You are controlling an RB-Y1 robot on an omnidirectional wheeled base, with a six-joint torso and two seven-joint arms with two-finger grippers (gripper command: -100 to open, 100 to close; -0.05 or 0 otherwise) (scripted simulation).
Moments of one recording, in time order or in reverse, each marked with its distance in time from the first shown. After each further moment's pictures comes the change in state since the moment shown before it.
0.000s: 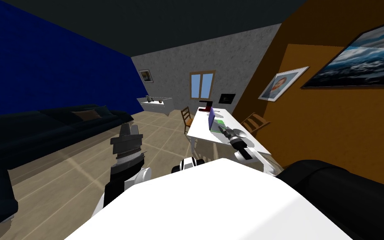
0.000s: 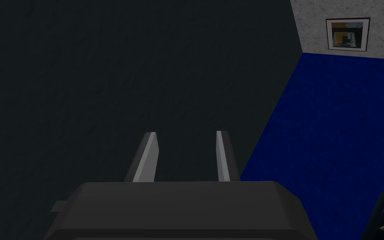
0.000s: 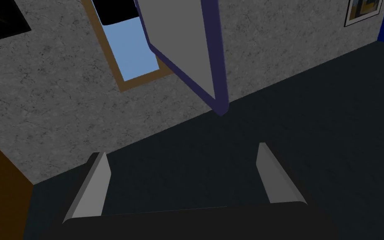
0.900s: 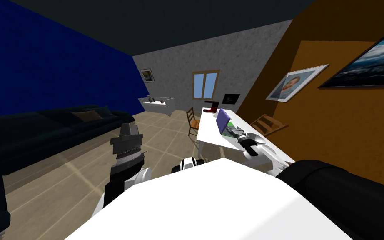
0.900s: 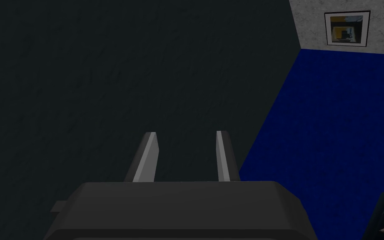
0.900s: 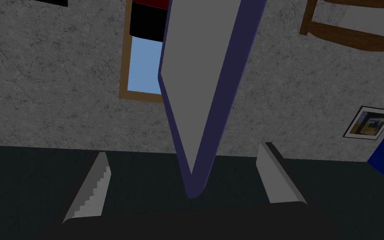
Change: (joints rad) left arm 0.000 0.000 0.000 0.000 0.000 0.000 0.000; right arm 0.016 -0.157 -0.096 0.103 0.116 0.166 0.122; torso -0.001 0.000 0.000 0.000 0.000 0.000
